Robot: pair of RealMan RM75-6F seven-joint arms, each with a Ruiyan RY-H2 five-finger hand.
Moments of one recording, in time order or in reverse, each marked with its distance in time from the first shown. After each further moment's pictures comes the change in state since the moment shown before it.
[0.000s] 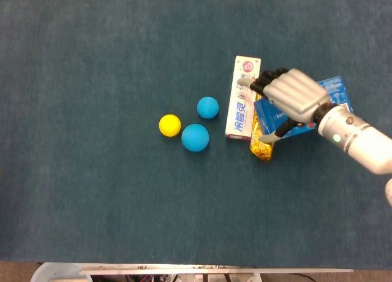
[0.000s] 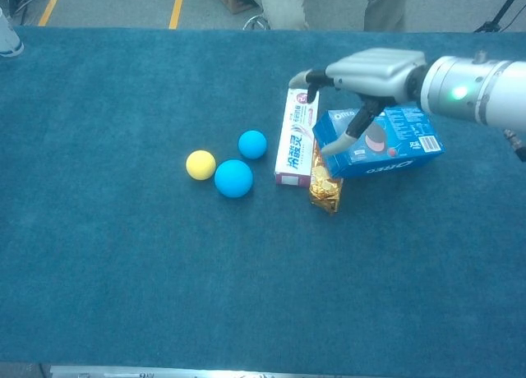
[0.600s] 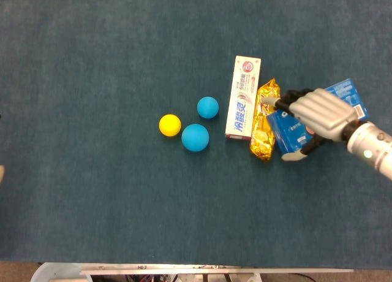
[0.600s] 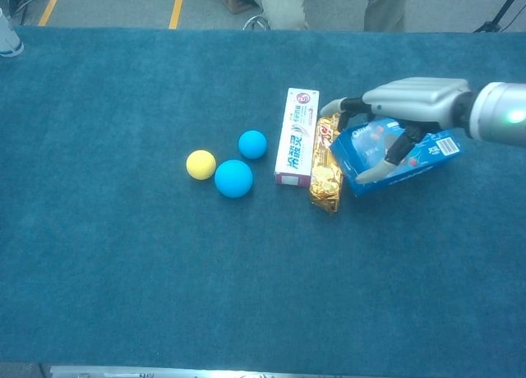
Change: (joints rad) left arm -0.018 -0.002 -0.002 -0.015 -0.007 -0.021 0.023; right arm -0.132 0.131 -0.029 -0.076 -0.180 -0.042 0.154
